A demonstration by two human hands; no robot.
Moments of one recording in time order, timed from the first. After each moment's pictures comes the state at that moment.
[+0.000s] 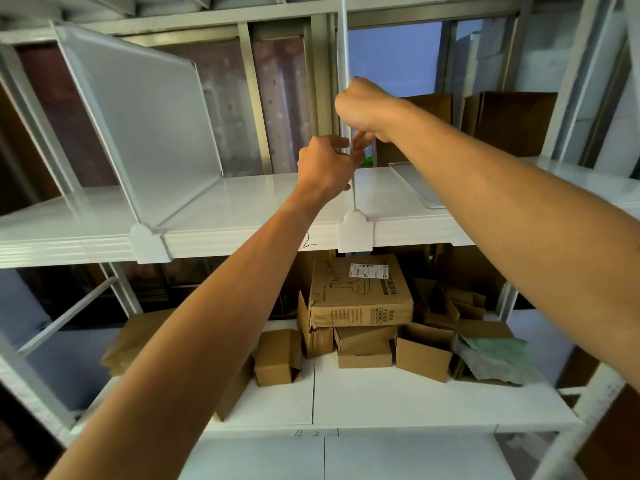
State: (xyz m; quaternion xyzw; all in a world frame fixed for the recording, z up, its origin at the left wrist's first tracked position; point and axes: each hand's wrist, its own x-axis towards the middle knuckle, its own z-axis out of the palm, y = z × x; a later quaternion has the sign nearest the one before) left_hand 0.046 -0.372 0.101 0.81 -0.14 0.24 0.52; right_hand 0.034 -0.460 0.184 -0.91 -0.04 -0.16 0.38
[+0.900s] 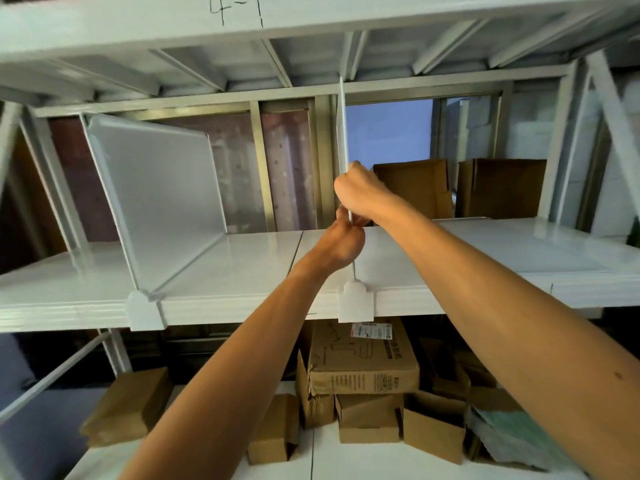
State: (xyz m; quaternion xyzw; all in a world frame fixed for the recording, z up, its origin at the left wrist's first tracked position) left_hand 0.061 -0.387 0.108 0.88 -0.18 0.08 0.43; right_hand 0.052 -0.461 0.178 -0.90 -0.03 -0.19 0.39
